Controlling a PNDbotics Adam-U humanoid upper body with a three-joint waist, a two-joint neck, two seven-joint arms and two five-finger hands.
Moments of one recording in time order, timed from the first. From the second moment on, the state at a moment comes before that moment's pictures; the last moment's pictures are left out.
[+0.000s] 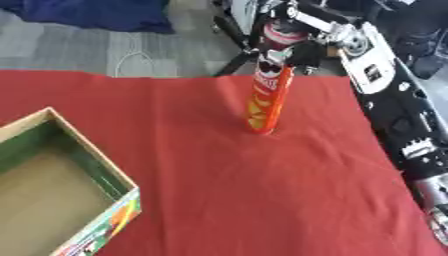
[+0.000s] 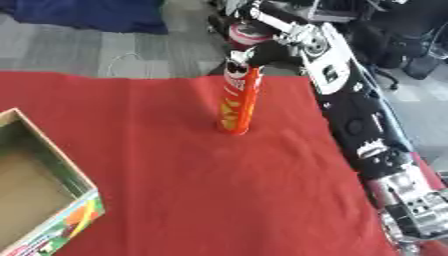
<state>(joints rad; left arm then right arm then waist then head) -0.19 0.33 0.03 -1.98 0.08 -0.12 -0.41 -0.96 -0.81 -0.08 -1.15 0.44 -0.39 0.52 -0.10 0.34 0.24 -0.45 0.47</state>
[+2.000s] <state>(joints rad) -0.20 0.36 0.03 -1.98 0.22 -0.03 -0.41 -1.11 -0.65 0.00 -1.17 0.06 -0.31 0.67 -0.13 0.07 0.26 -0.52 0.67</state>
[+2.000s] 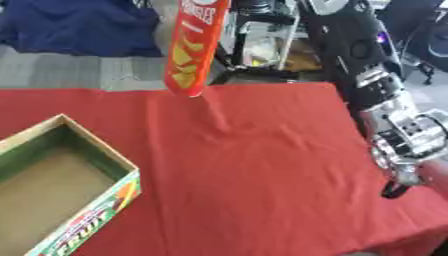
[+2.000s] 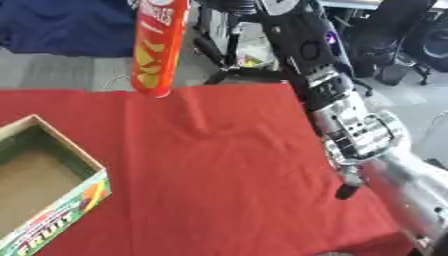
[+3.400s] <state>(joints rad) -0.20 0.36 0.07 -1.98 0.26 0.04 -0.32 -1.04 -0.35 0.07 -1.33 -0.01 -0.27 0.67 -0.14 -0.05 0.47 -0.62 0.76</state>
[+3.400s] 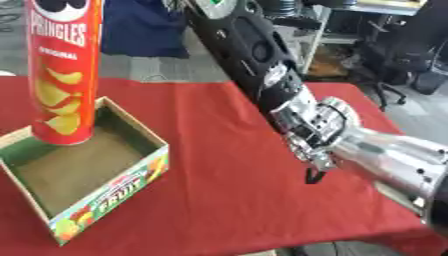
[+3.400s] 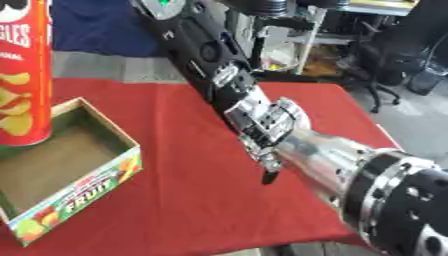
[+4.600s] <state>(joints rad) -0.29 0.34 0.11 -1.98 0.27 0.03 -0.30 -1.02 -0.26 0.09 -1.34 0.15 -0.33 0.62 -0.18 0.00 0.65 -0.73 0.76</state>
